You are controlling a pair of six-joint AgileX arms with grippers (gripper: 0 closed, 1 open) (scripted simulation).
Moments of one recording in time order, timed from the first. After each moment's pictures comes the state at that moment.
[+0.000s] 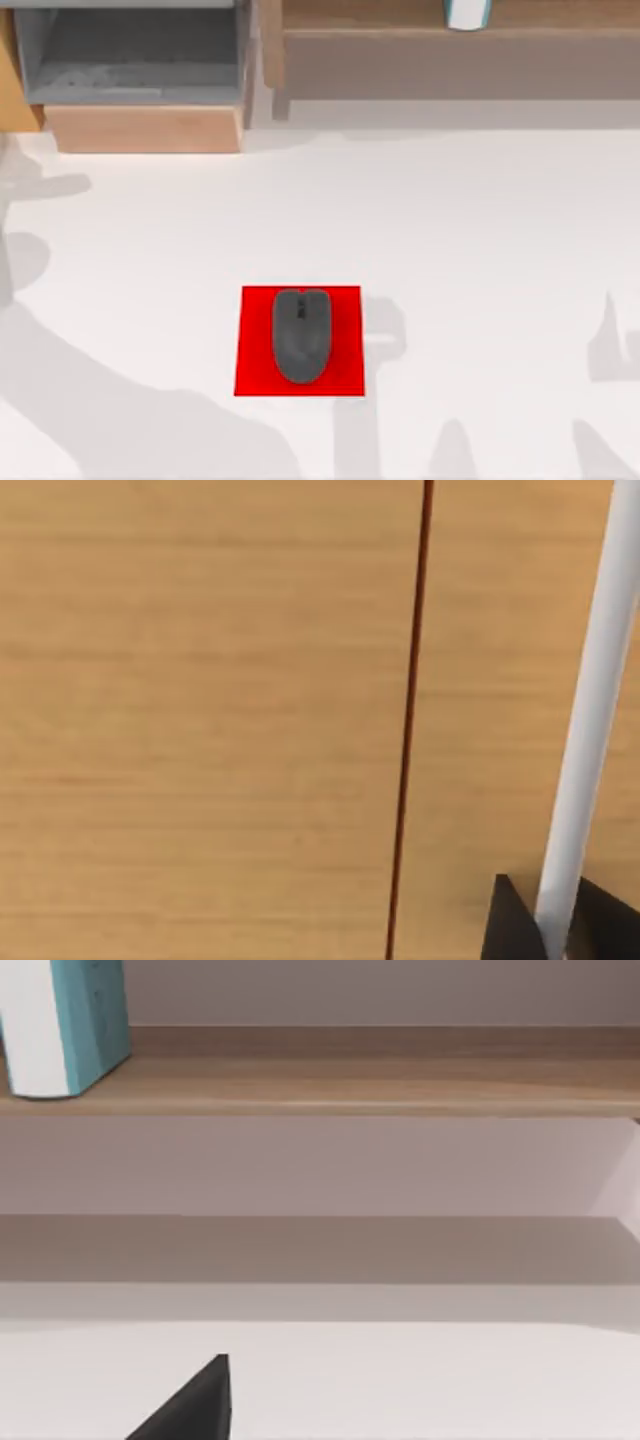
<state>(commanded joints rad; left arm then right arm) 0.39 2.36 1.25 1.07 0.43 1.57 0.00 0.00 0.00 0.00 0.00 0.00</state>
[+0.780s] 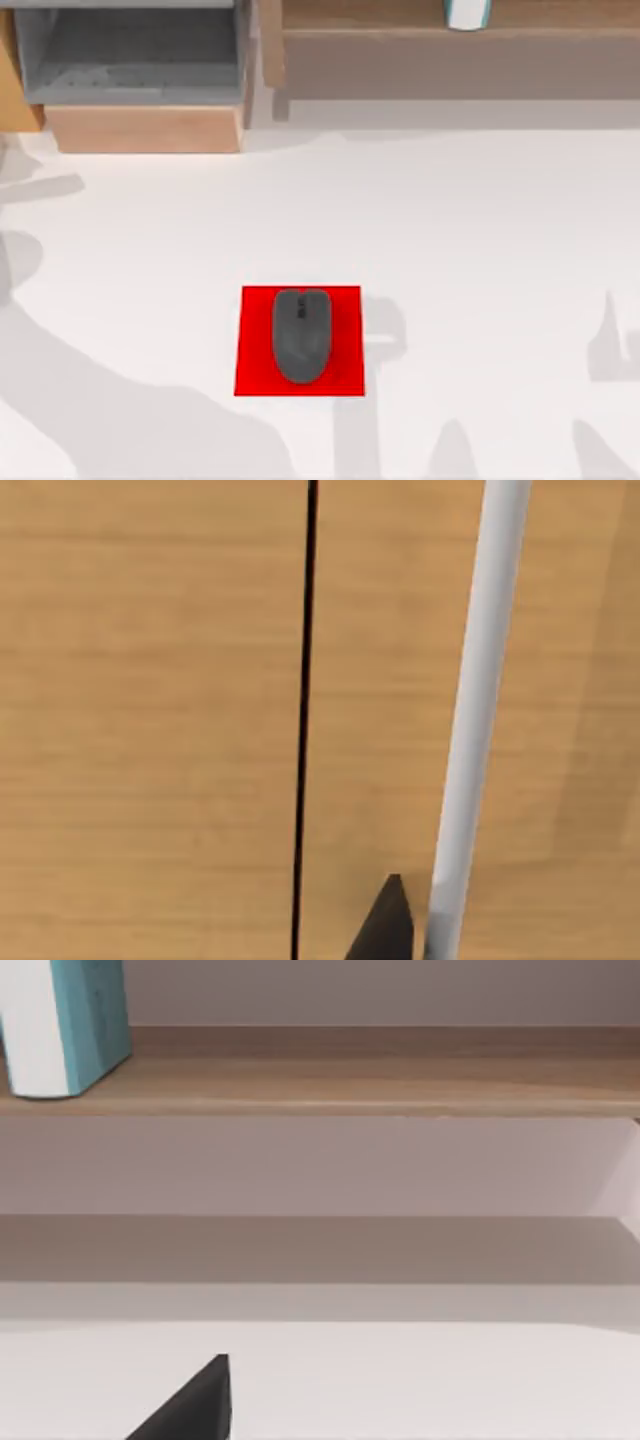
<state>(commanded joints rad) 0.39 2.36 1.25 1.07 0.43 1.57 0.00 0.00 0.00 0.00 0.00 0.00</state>
